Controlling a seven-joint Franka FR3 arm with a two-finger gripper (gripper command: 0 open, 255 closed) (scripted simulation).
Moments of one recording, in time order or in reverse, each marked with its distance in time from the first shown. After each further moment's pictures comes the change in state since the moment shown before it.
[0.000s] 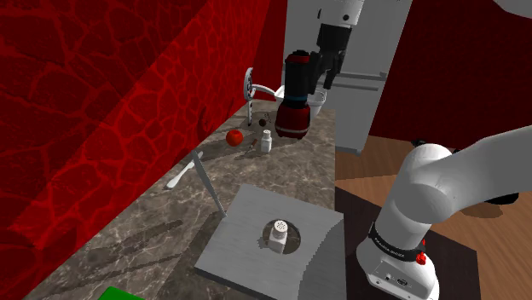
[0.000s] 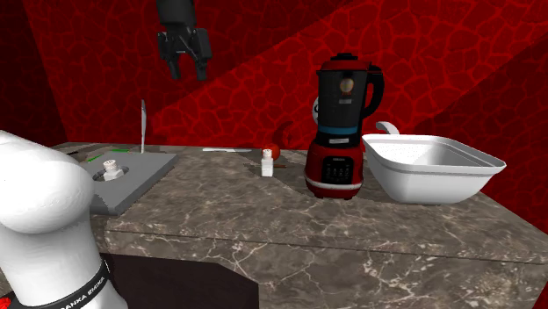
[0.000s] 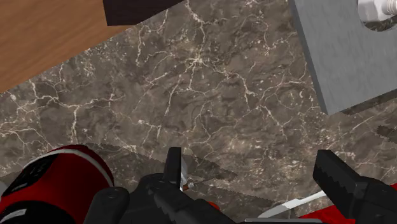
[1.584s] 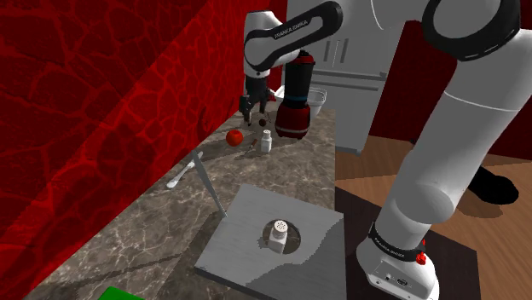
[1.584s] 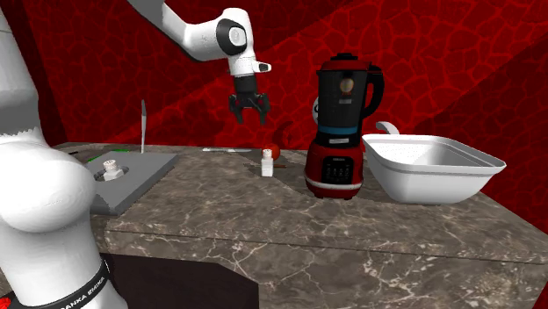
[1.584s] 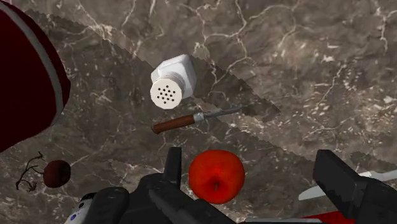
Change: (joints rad) arm 0.027 0.757 0.005 0.248 -0.064 0.512 -0.048
